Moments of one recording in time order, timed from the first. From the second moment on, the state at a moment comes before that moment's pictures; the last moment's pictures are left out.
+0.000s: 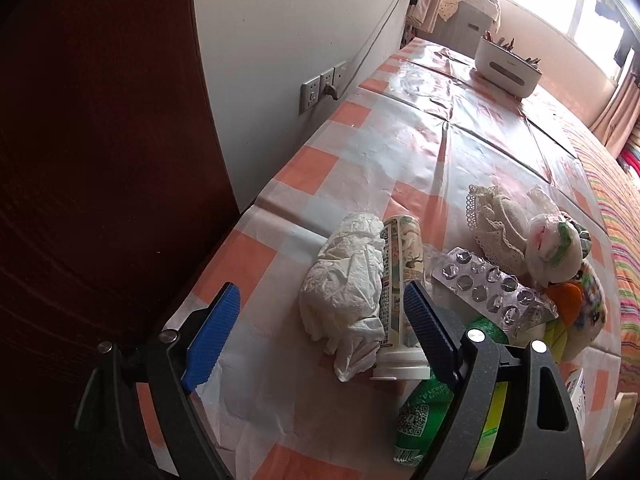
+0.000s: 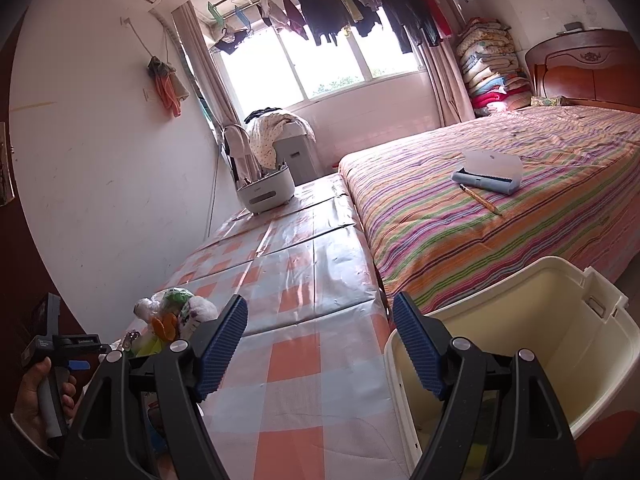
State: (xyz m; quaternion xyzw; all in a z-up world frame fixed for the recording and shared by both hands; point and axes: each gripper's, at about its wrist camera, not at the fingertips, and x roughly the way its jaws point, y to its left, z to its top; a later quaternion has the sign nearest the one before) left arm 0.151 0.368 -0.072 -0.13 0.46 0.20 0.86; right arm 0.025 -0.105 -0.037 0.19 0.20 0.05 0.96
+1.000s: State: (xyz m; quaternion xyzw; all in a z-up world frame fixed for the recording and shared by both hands) left arm 0.135 0.360 -0.041 -0.16 0.38 0.18 0.89; right arm 0.126 0.009 -0.036 0.05 0.31 0.27 0.91
